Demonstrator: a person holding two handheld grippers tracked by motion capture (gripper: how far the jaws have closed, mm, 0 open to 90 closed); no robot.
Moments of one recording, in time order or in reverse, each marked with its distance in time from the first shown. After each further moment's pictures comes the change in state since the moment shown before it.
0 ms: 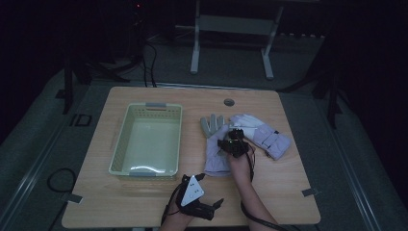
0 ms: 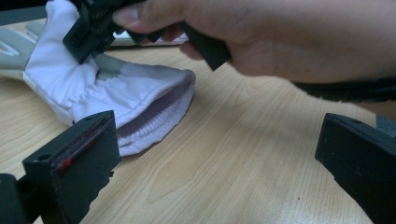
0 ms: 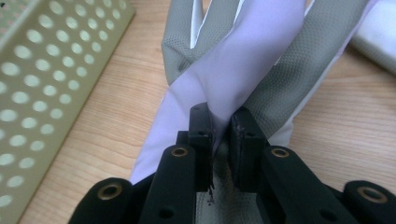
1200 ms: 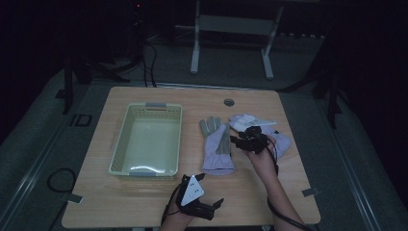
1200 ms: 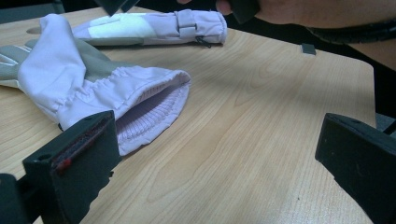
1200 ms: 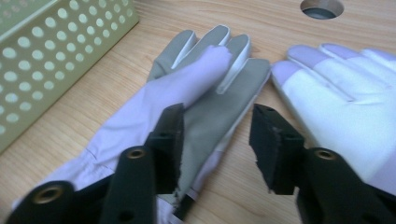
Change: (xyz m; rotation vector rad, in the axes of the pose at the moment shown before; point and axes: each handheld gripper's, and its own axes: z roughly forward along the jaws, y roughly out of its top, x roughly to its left) left arm 0.000 0.000 0.000 0.002 0.001 -0.006; right arm -0.044 0.017 -0.044 -0.066 0.039 -0.284
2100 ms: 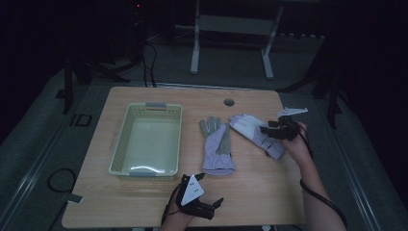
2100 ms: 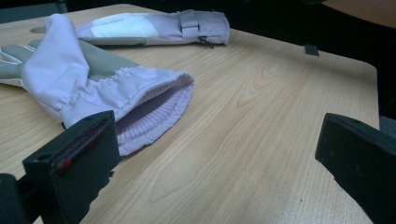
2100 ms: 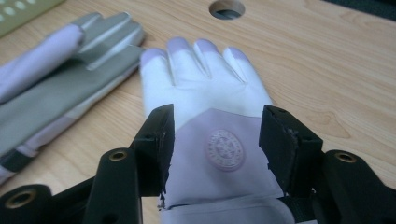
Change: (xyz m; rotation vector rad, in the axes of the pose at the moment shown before) left arm 0.001 0.000 0.000 -0.003 0.008 -0.006; right arm -0.129 0.000 -0.020 0.024 0.007 -0.110
